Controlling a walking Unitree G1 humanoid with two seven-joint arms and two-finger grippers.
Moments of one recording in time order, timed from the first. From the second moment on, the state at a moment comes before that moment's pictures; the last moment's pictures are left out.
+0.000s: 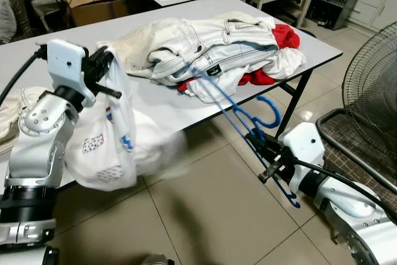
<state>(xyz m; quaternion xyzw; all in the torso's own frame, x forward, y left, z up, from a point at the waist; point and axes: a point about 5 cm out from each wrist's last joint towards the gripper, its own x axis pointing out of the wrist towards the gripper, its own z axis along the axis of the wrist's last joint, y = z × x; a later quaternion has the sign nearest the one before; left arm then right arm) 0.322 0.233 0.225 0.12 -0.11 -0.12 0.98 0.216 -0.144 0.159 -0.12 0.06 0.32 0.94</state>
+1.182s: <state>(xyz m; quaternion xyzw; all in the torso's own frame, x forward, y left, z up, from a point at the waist) 0.305 0.188 0.251 0.00 -0.15 -0.35 0.92 0.195 -0.153 0.190 -0.08 0.02 0.44 0.89</state>
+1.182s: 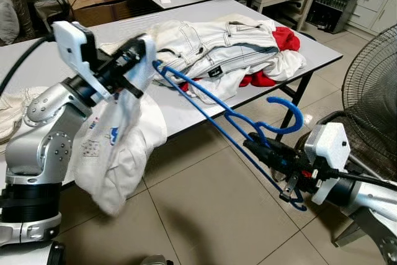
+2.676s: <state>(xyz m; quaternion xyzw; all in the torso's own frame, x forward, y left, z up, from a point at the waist) 0.290 0.145 0.253 0.02 -0.10 -0.54 0.84 0.229 -0.157 0.183 -0.17 0.07 0.56 0.81</state>
